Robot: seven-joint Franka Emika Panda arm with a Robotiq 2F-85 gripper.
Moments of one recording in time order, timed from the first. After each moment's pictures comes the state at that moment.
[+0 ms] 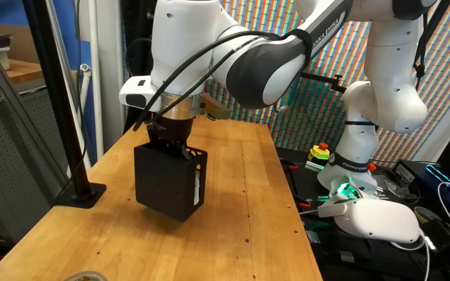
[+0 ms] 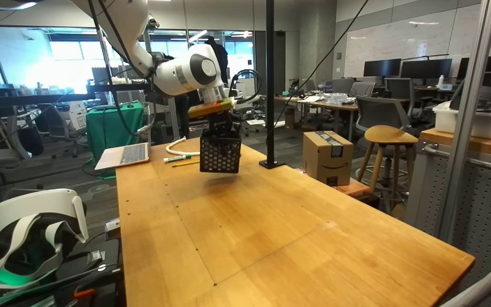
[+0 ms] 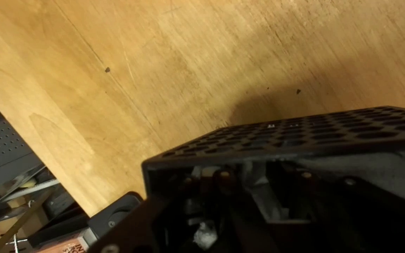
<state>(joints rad) 0.34 0.40 0.27 -1.77 -0.40 2.19 -0.20</state>
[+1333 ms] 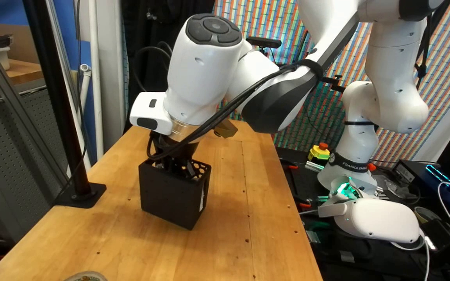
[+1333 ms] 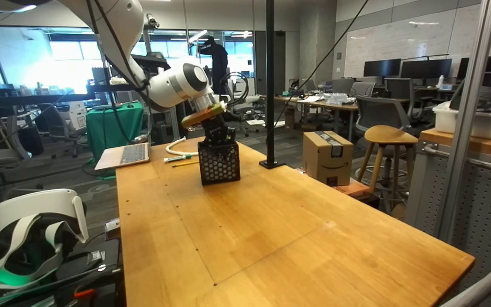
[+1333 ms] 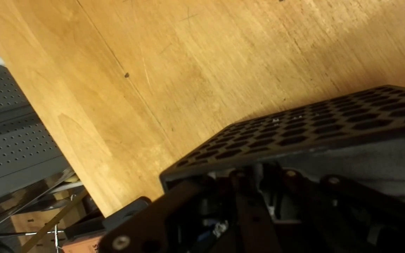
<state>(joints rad) 0.42 0.41 0.23 -1.83 -0.62 2.22 -0.02</state>
